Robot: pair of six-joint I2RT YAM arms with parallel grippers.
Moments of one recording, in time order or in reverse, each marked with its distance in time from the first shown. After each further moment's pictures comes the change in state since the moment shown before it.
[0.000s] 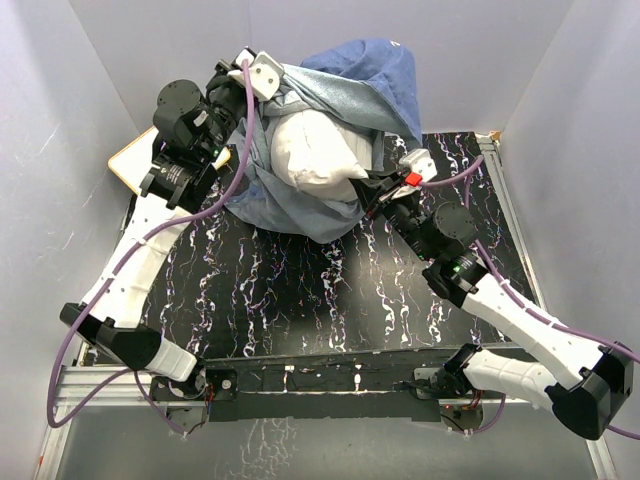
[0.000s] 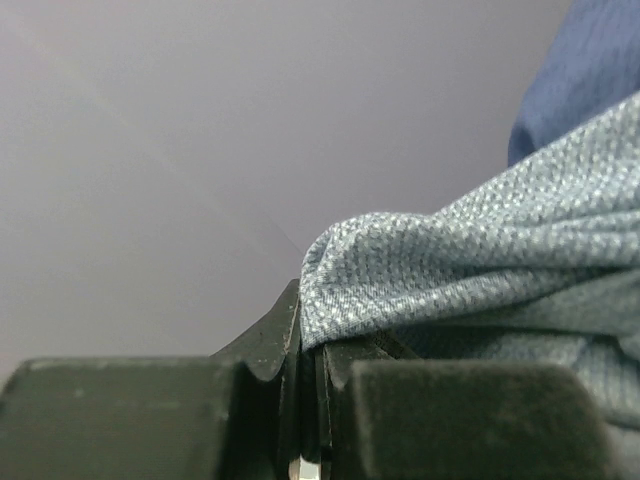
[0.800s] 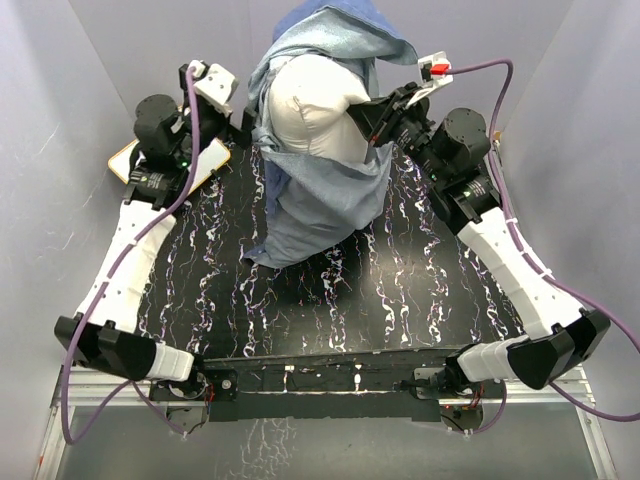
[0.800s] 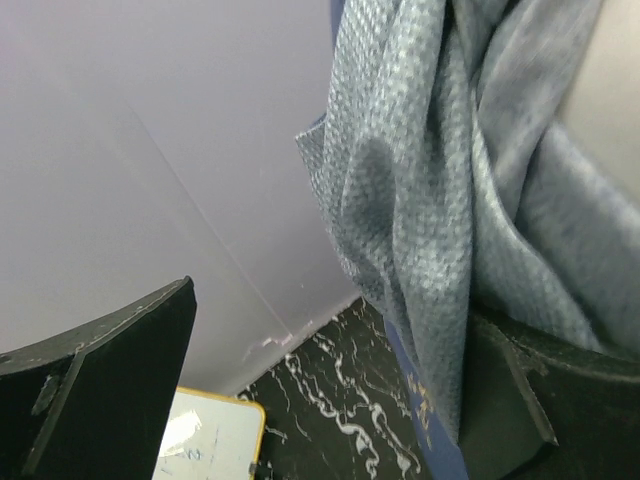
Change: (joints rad) left arm 0.206 -0.069 -0.242 -0.006 0.314 -0.400; right arm -0.234 0.312 0.602 -0.314 -0.285 0.386
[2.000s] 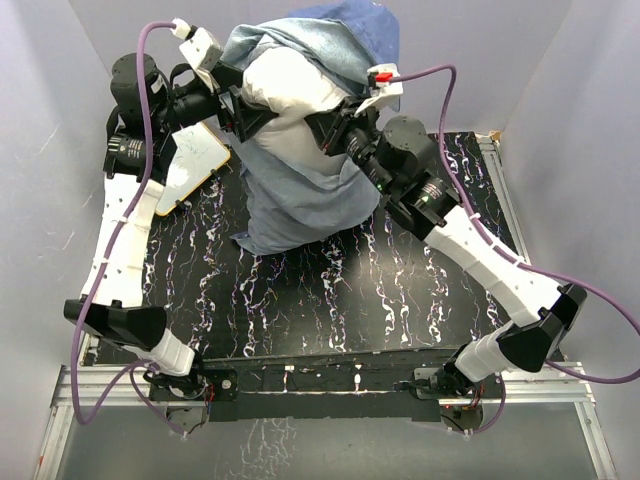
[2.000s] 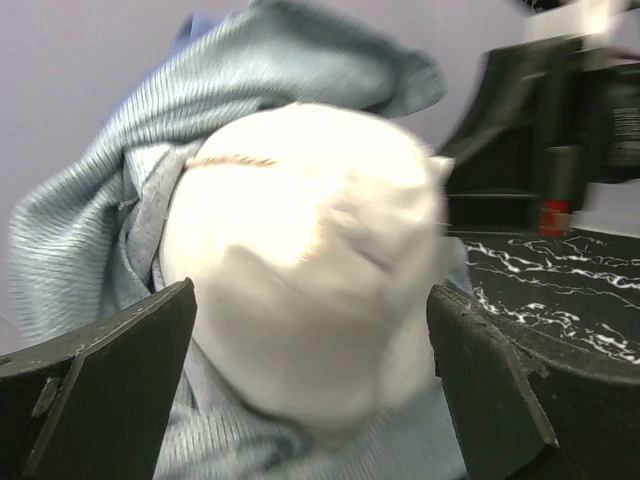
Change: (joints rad) left arm 0.089 0.139 0.390 -0.266 0.573 -0.279; right arm 0.273 0.127 0.140 -0.089 0.360 0.002
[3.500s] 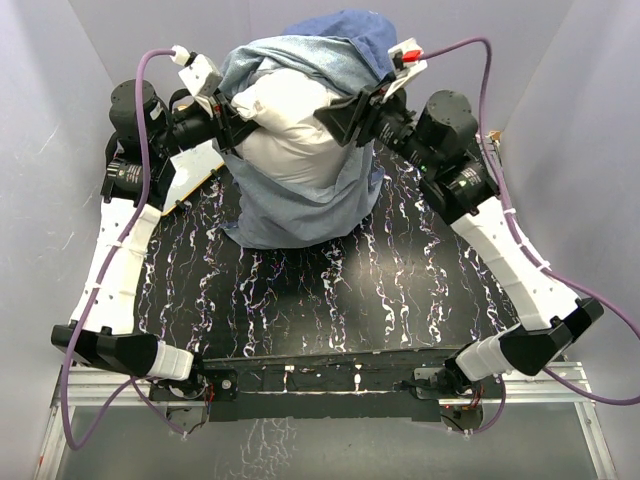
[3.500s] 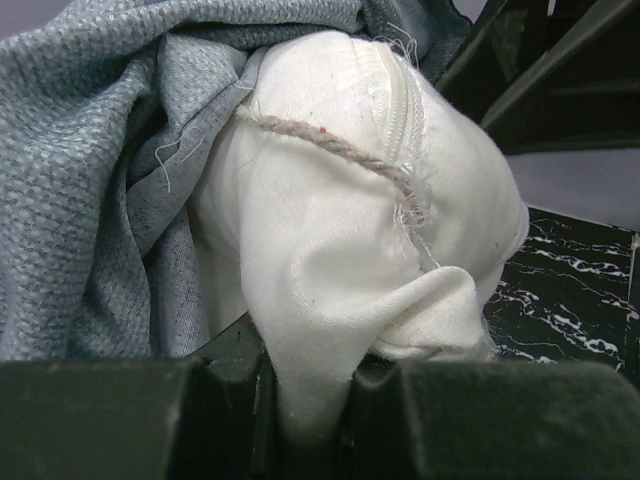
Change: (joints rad) left arm -0.008 -0.146 -0.239 0.079 -0.010 -0.008; right arm -0.168 -0.029 0.066 -0.127 -0.401 -0.022
